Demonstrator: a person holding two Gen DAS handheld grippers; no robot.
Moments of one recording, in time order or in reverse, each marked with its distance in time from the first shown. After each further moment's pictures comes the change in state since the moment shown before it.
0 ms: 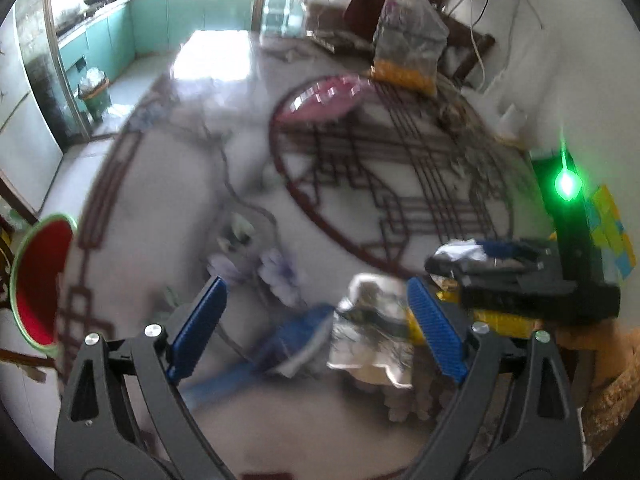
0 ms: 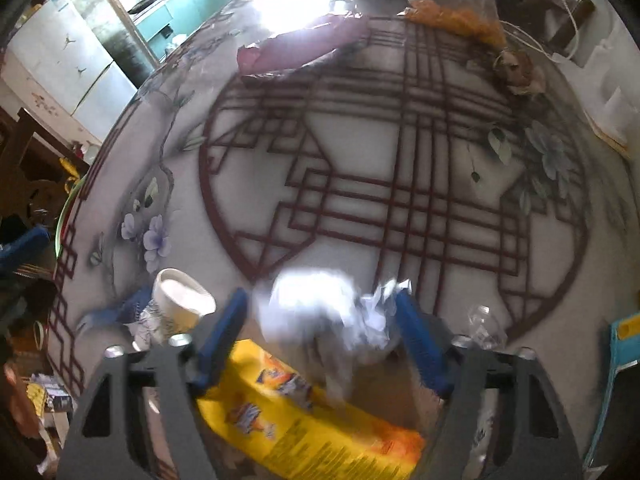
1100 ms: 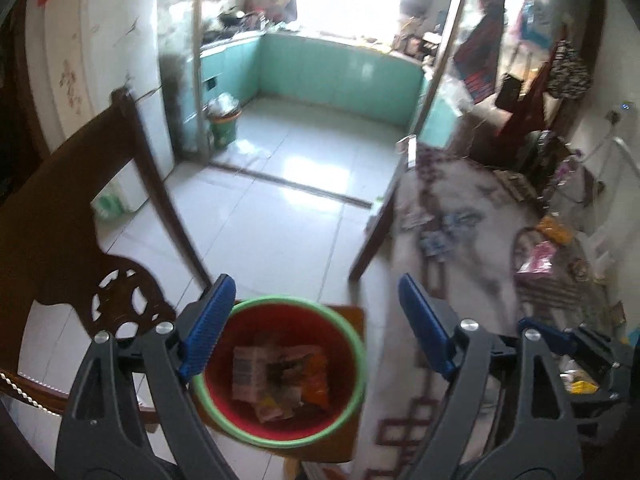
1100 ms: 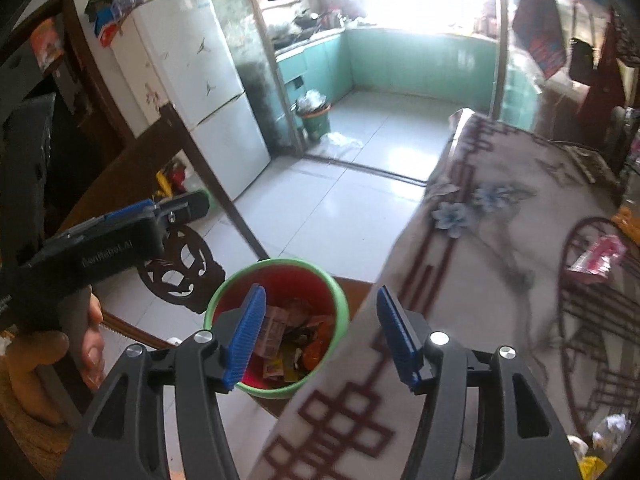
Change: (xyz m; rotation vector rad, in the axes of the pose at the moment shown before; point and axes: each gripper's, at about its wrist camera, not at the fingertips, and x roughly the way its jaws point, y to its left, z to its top) left arm -0.147 0.334 0.058 -0.240 -0.290 0.243; right arm -0.057 0.379 0.088 -0.233 -0.327 0.193
